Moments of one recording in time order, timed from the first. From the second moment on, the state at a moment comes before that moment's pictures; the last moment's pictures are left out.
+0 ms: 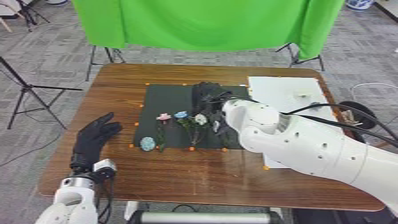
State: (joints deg) left arm 117.8 -62.4 -90.8 -106.4 50.5 10.2 16.7; right arm -36.6 -54.5 11.2 -91.2 -104.6 3.1 19.8
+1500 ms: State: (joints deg) left arm 118.1 -62.4 -91.0 -106.6 50.8 9.6 16.5; right arm -53.8 -33.0 46.4 -93.7 -110.3 -15.0 38.7
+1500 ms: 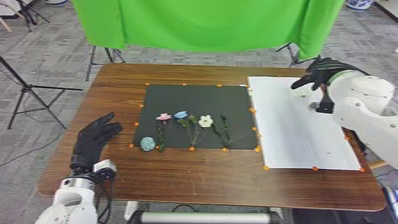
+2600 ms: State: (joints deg) left arm 118.2 -62.3 -91.3 -106.8 51.1 8.9 15.7; right arm -61.6 -33.0 44.8 -90.5 -110.7 -10.2 40.9
